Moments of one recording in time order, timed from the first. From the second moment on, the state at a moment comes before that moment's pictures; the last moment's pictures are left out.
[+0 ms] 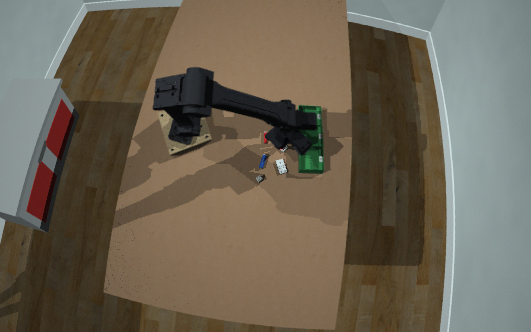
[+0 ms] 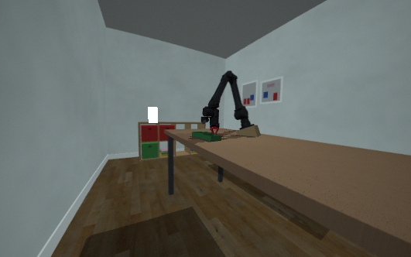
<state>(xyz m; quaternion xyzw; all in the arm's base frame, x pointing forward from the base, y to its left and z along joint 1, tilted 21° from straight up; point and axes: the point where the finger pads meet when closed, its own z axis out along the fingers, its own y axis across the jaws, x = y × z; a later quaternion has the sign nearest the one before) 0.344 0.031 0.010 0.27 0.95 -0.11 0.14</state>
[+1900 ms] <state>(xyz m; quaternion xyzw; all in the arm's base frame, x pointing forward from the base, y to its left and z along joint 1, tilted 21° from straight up) 0.332 0.046 0.066 0.27 0.95 -0.11 0.14</state>
